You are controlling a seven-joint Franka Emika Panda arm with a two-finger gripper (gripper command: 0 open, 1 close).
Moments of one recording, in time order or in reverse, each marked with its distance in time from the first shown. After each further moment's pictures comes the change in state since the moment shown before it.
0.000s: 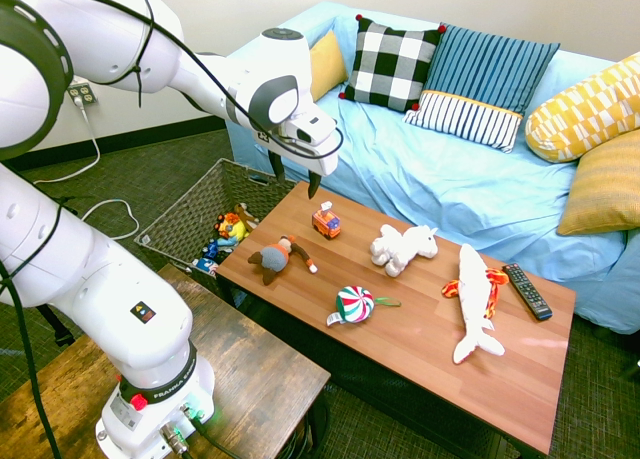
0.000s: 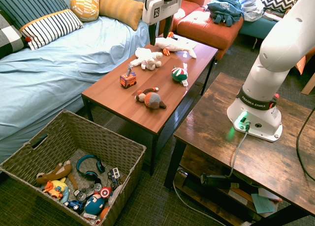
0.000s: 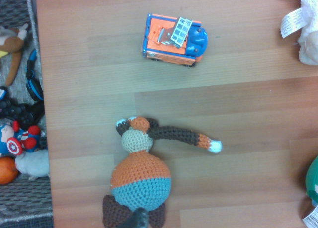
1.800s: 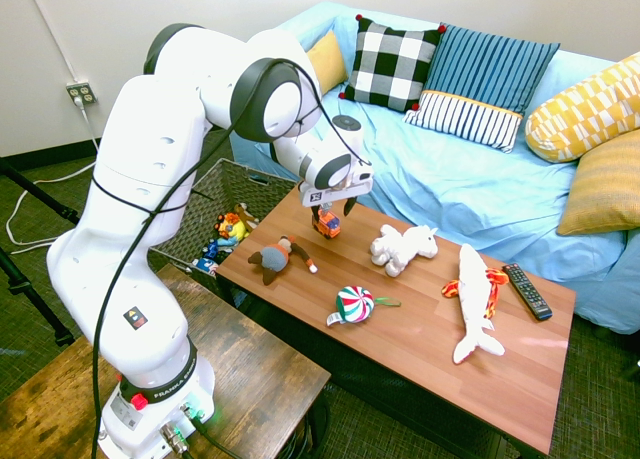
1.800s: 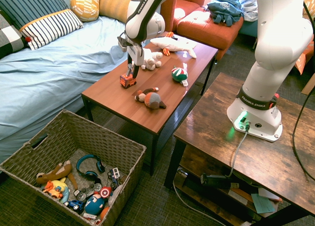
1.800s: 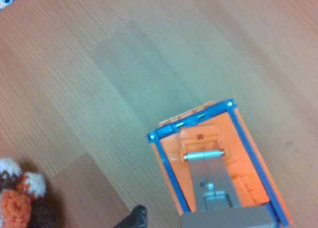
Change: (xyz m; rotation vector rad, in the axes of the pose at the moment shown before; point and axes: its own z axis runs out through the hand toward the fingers) arm 0.111 -0.091 0.240 0.131 -0.045 -1.016
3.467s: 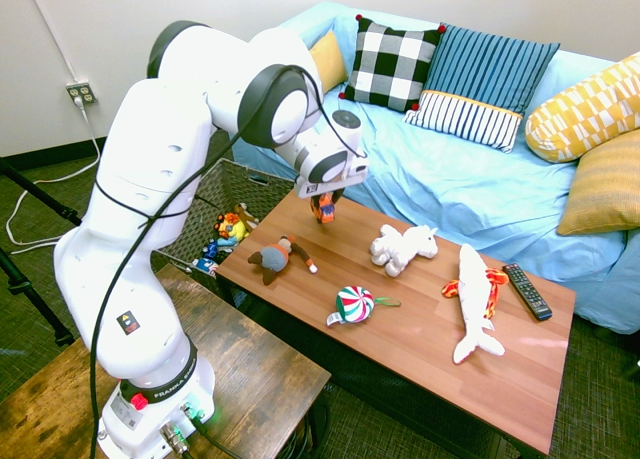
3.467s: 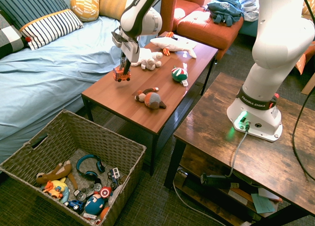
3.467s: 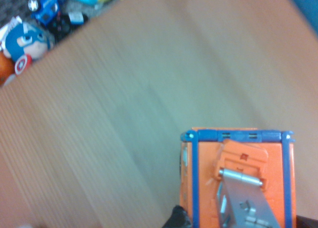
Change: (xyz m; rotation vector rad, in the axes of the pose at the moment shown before) arm 0.026 -0.061 -0.049 0.109 0.131 -0.080
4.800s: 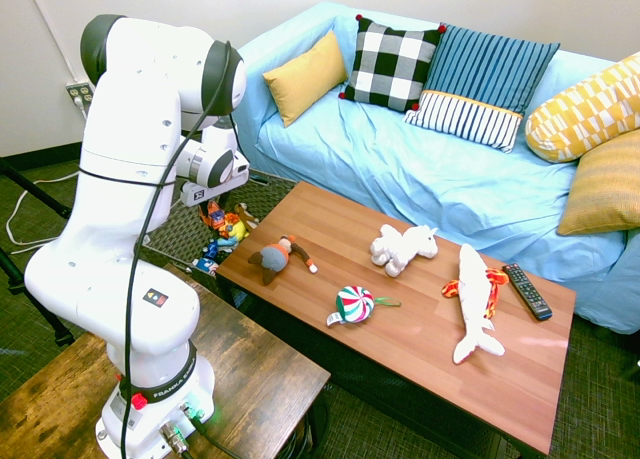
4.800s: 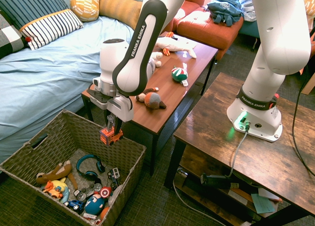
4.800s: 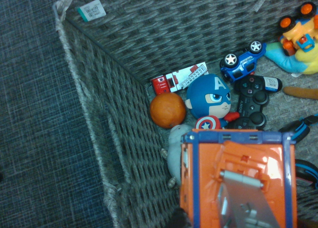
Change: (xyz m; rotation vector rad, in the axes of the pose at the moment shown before) arm -0.101 -0.260 0.118 0.094 -0.200 -0.277
